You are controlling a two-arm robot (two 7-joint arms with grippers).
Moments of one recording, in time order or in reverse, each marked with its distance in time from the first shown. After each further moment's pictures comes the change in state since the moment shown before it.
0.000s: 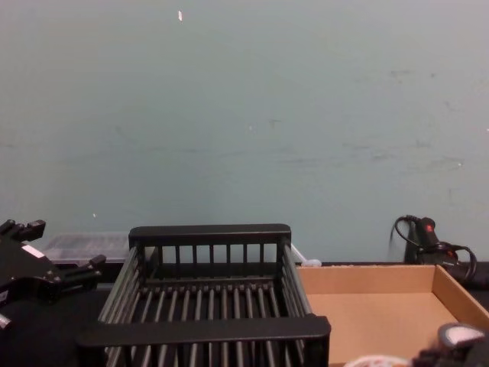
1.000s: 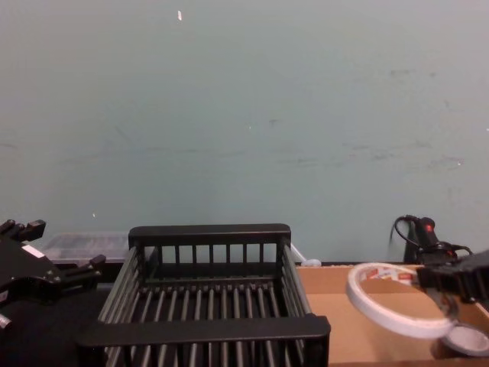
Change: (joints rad) left arm 0.000 0.000 0.000 0.000 0.000 0.000 0.000; right arm 0.119 -0.075 0.049 0.073 -0.003 0.029 -0.080
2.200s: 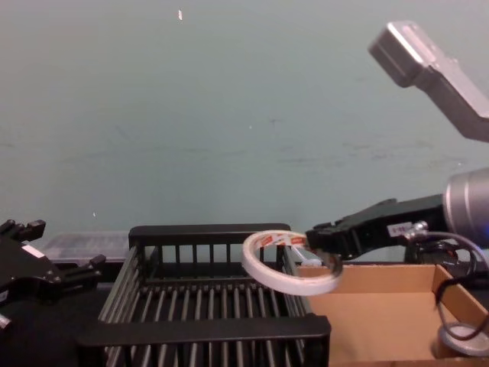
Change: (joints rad) left arm 0.000 0.000 0.000 0.000 0.000 0.000 0.000; right arm 0.259 -0.151 -0.175 0.191 -0.118 -0.020 0.094
